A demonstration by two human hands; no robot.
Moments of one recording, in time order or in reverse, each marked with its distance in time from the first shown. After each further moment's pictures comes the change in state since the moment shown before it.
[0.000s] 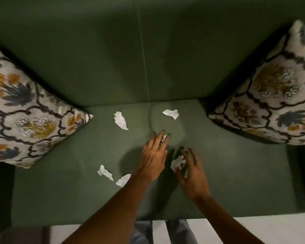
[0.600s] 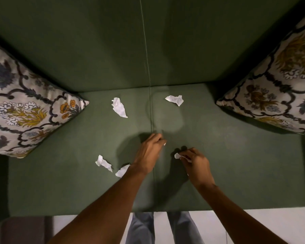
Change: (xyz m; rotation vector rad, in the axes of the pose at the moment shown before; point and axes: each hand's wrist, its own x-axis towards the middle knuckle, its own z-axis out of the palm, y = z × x) left_hand 0.001 -0.039 0.040 -0.041 0.040 0.046; right_hand 0.028 0.033 0.027 0.015 -0.018 -0.044
